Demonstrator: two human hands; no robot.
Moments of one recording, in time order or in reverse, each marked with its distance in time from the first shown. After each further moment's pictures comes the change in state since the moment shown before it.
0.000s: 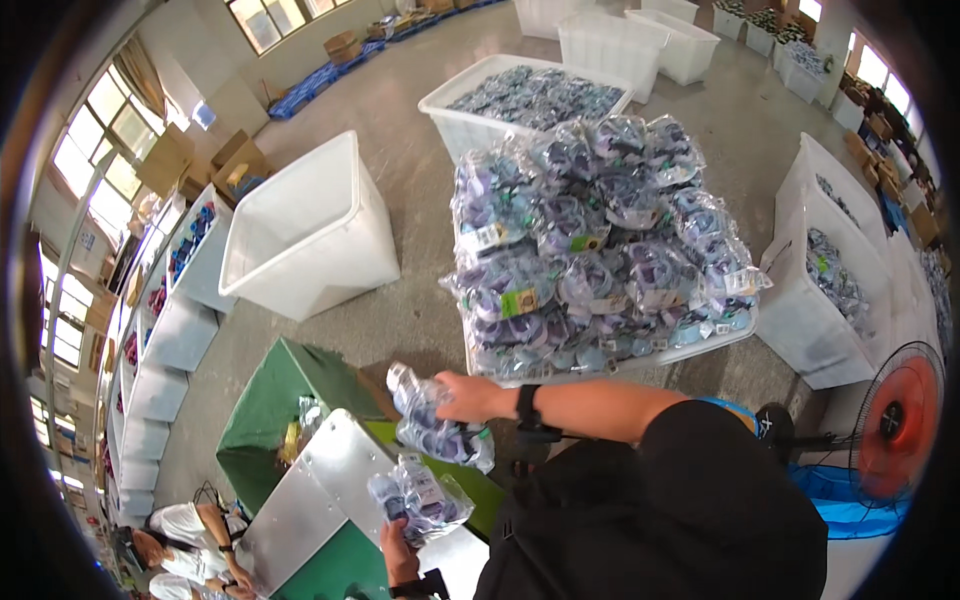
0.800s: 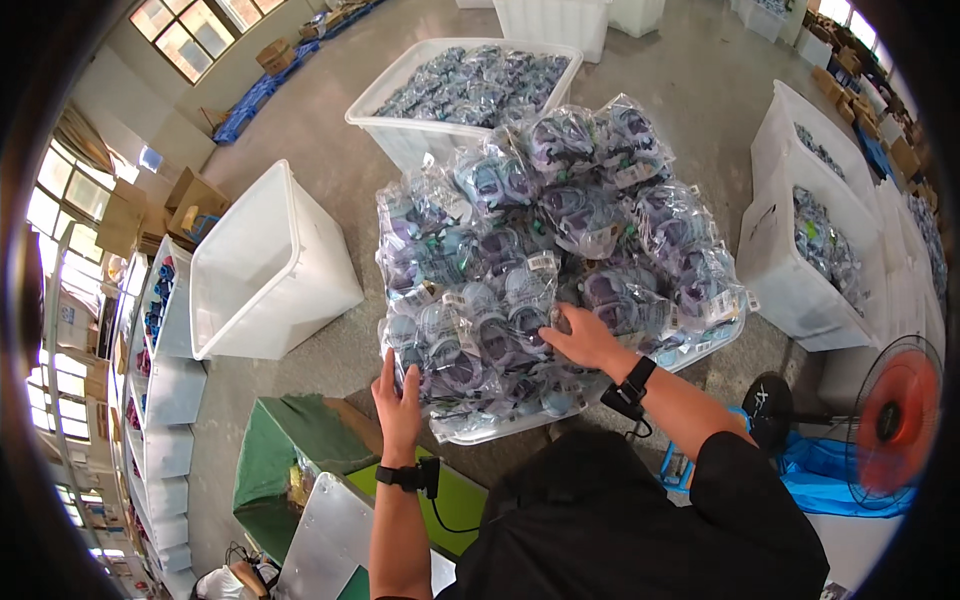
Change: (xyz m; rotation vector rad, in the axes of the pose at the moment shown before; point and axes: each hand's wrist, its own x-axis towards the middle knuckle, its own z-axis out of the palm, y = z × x) left_hand 0.165 0.124 0.436 0.951 -0.277 0.652; right_hand -0.098 0.193 -0.248 0.055 0.639 0.291
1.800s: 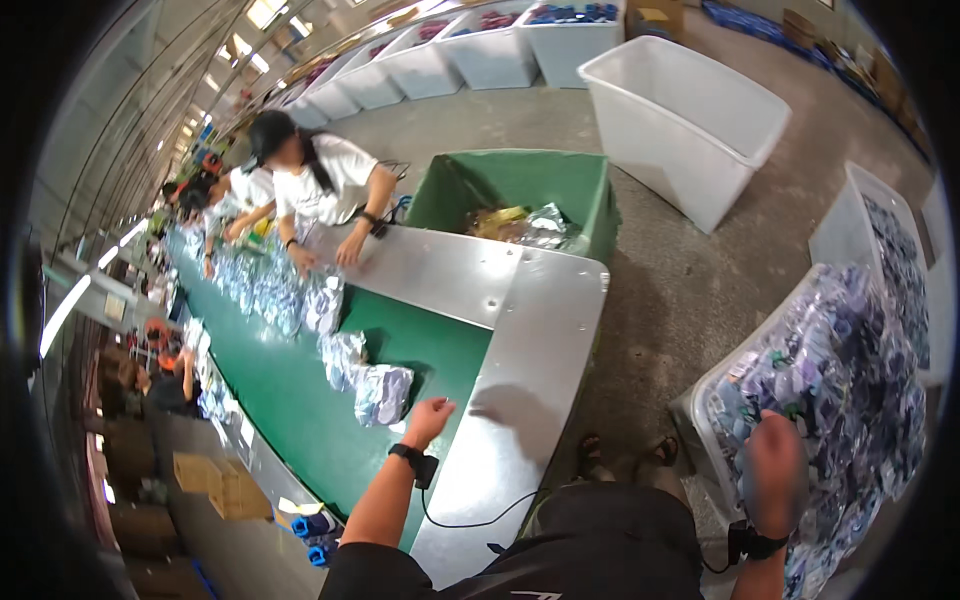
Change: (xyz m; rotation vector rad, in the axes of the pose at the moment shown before) left_hand -0.559 -0.325 -0.199 -0.007 0.535 -1.106; right_hand -0.131 -0.178 0.148 0.317 -0.521 -0.288
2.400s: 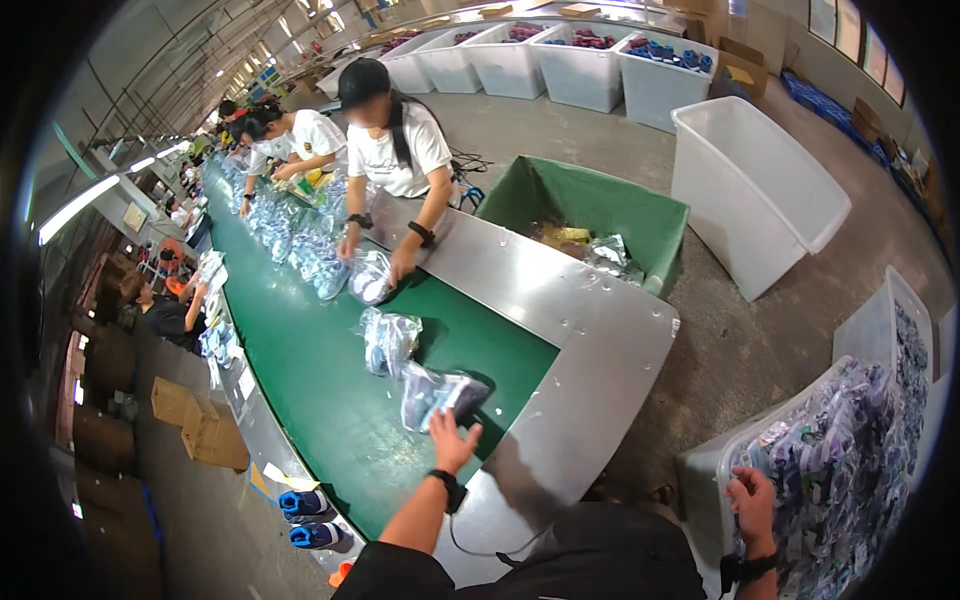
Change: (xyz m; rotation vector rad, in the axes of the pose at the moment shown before) left_hand -0.016 -0.126 0.050 0.078 0.470 0.002; right_hand 0.008 0.012 0.090 -0.193 -0.327 0.178
